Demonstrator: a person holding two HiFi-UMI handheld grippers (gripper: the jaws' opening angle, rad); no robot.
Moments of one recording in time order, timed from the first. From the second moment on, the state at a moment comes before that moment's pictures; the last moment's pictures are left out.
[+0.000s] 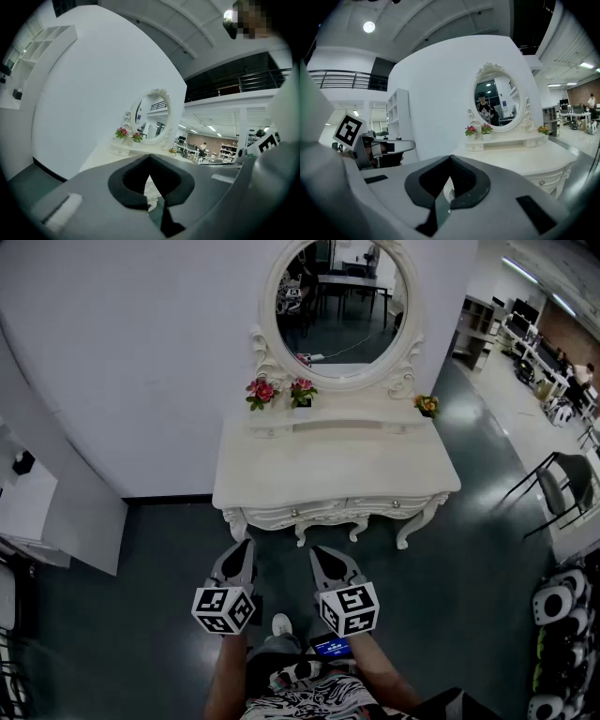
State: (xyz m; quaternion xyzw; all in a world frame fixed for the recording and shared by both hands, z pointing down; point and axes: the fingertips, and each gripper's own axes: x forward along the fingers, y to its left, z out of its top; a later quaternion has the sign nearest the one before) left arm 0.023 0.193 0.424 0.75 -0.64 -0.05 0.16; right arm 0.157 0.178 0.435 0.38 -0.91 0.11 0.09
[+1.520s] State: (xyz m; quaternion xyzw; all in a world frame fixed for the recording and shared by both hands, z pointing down) left arm -0.170 -0.136 0.522 0.80 -0.57 0.03 0.19; right arm -0.032 -0.137 0.534 0.47 -0.85 0.16 0.20
